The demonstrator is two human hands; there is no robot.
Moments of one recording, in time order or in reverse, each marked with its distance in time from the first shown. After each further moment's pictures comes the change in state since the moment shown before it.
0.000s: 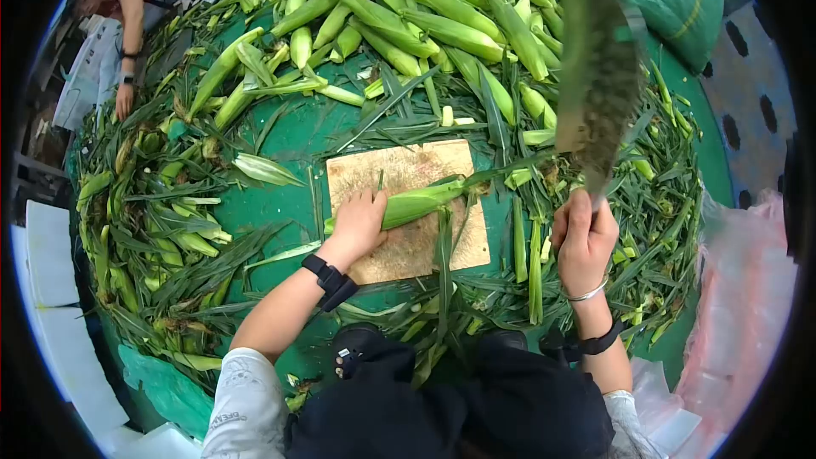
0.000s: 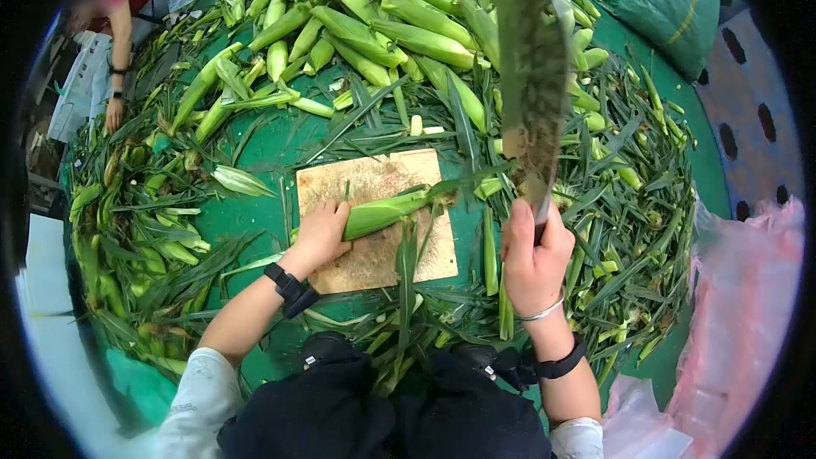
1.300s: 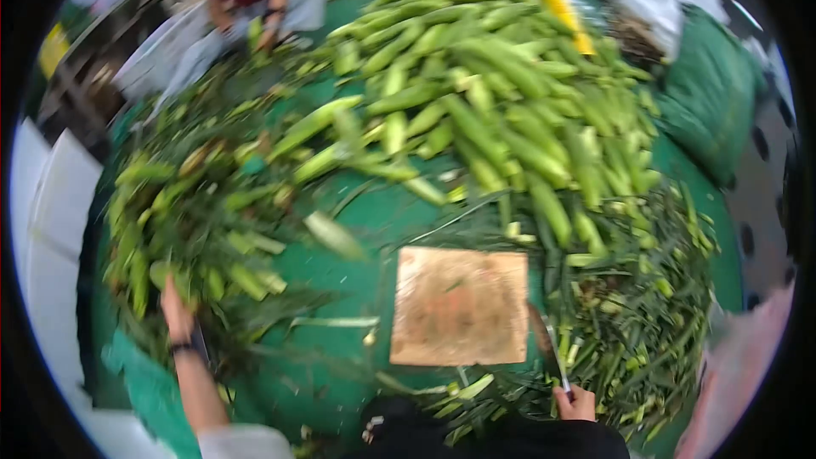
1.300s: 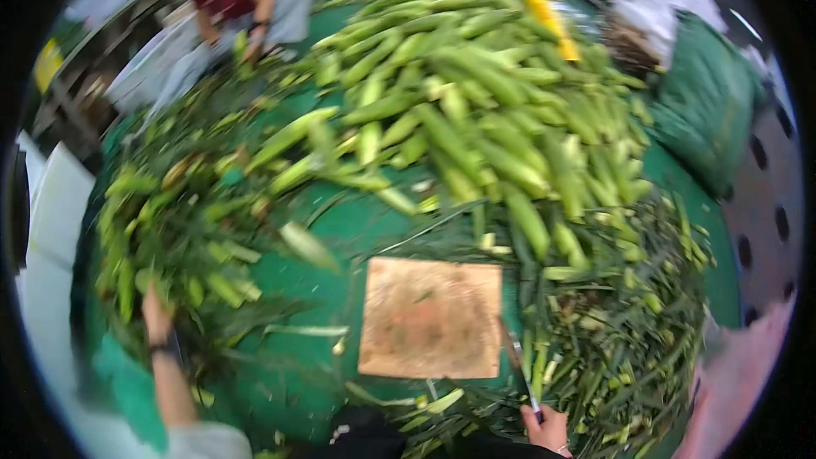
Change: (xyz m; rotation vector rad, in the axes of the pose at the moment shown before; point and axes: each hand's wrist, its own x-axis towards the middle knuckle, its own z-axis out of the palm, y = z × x) left_hand -0.323 -0.290 -0.070 -1.485 1.258 -1.157; right_hand -0.112 0.072 -0.057 -0.644 -0.385 0.502
